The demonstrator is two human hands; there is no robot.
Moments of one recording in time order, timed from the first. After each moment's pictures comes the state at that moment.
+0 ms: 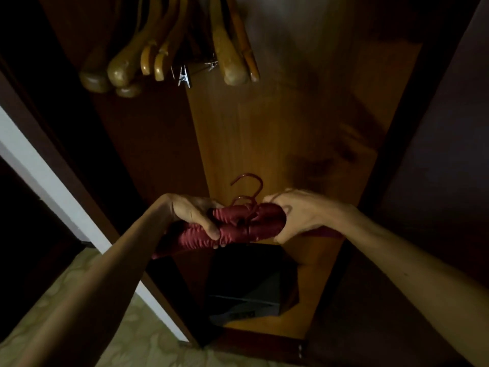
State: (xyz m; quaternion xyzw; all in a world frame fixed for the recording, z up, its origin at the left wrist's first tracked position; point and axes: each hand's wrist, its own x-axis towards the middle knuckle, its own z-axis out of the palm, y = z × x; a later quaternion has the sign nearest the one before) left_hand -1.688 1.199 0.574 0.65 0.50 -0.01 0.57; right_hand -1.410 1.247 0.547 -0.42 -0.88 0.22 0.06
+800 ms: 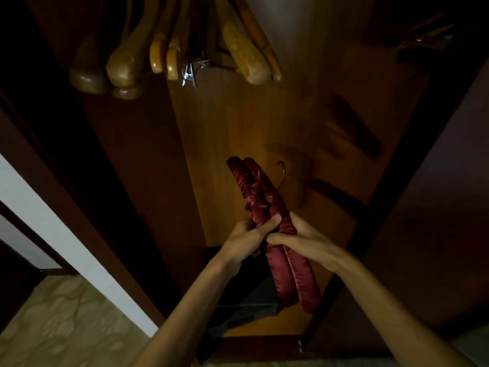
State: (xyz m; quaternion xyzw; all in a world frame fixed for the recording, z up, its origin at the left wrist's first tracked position) left_hand -1.631 1.169 0.511 0.48 0.56 0.38 0.56; right_hand -1.469 1.184 0.525 -0.48 -0.65 0.54 0.24
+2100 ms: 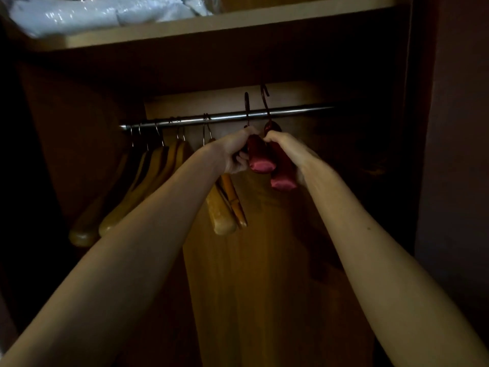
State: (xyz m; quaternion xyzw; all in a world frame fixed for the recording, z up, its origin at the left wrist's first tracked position) left_hand -1.598 1.369 0.878 0.52 0.54 0.48 0.46; right_hand -1.452 1.352 0.851 -0.41 -0.60 0.47 0.50
